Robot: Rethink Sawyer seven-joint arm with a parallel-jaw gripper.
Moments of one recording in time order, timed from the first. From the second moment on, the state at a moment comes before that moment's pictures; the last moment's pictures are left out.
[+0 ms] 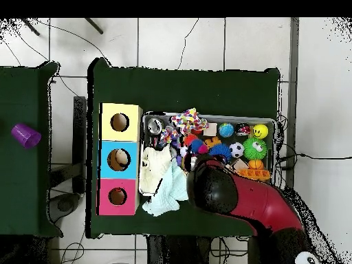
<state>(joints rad) -0.55 -0.95 0.20 1.99 -0.11 0.33 1.48</state>
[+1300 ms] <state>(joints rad) -0.59 -0.84 0.20 2.08 -0.10 0.21 1.48</state>
